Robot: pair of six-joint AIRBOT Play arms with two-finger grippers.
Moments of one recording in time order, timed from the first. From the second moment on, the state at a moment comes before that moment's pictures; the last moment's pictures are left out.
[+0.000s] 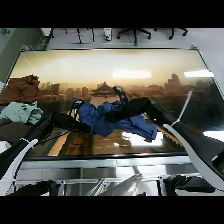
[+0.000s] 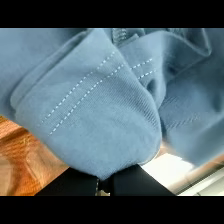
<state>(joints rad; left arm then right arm) -0.35 -1.31 0.85 -2.02 0.90 1.84 0.48 -1.48 1.19 2.39 -0.87 -1.87</state>
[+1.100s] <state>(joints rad) -0.35 -1.31 0.85 -2.02 0.99 1.84 0.00 -1.37 1.40 2.17 -0.88 -1.76</state>
